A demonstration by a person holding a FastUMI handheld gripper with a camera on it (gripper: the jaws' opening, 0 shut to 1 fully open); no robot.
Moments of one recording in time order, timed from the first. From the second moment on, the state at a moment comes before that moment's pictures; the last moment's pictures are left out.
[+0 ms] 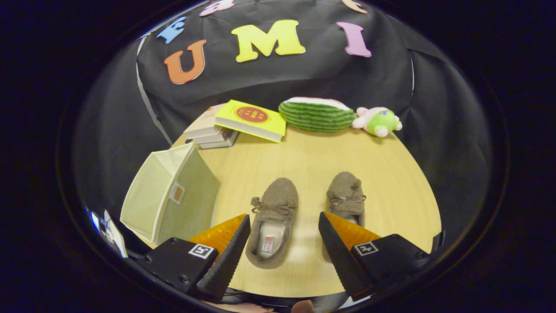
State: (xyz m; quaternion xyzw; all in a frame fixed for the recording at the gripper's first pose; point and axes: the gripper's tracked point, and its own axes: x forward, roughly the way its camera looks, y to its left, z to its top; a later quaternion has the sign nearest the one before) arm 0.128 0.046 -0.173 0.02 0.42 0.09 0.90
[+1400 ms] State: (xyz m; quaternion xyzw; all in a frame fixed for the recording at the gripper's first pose) arm 0.136 0.060 -0.267 0.23 0.57 0.08 0.79
